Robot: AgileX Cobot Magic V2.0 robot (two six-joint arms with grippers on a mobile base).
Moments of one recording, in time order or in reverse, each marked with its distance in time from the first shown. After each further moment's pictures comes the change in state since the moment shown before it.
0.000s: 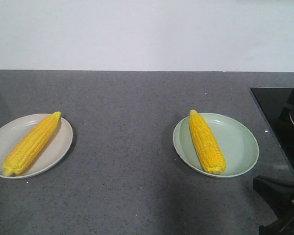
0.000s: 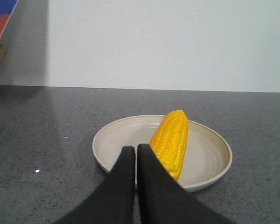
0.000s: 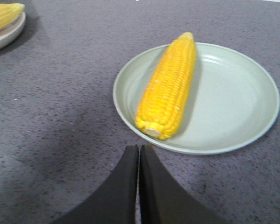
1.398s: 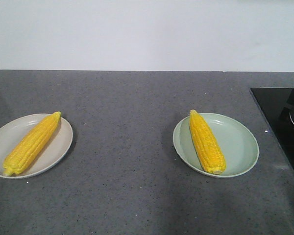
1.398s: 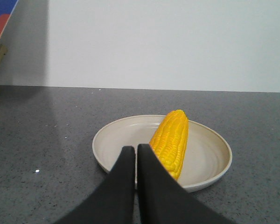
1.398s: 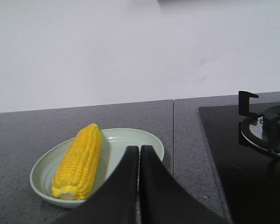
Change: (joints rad) left arm 0.000 0.000 0.000 0.000 0.000 0.000; right arm 0.000 -0.633 0.343 -1.044 -0.393 1.203
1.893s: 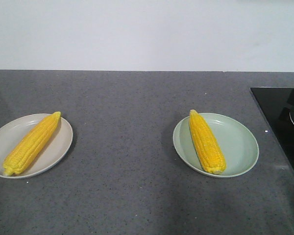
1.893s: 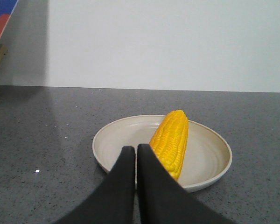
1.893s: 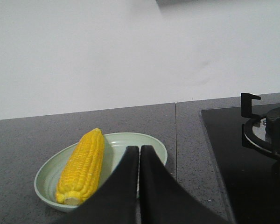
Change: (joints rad) left arm 0.000 0.000 0.000 0.000 0.000 0.000; right arm 0.000 0.000 0.000 0.014 -0.013 0.008
